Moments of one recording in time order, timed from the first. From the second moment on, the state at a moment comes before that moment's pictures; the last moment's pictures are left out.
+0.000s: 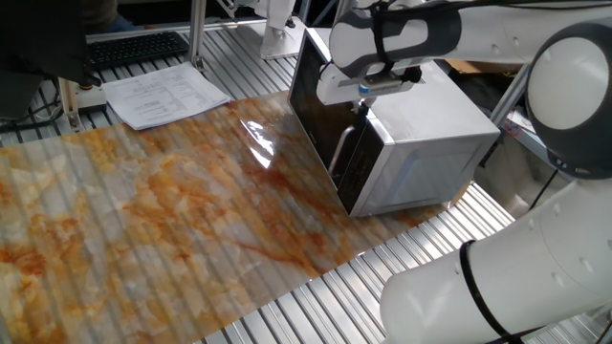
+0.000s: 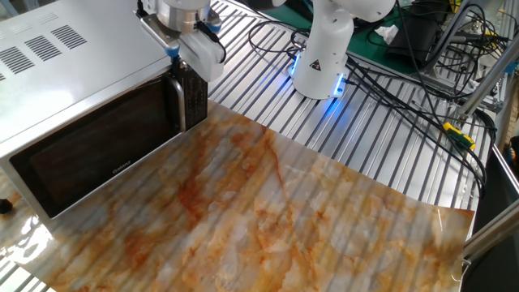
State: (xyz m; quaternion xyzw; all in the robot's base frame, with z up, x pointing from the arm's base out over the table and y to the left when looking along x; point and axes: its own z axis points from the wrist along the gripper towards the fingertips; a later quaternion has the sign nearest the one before) arm 0.438 -0.177 0.295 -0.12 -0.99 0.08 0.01
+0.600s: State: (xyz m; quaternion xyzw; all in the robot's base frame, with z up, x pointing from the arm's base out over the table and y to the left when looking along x) arm 0.443 -0.158 0.315 -0.16 -0.99 0.01 0.00
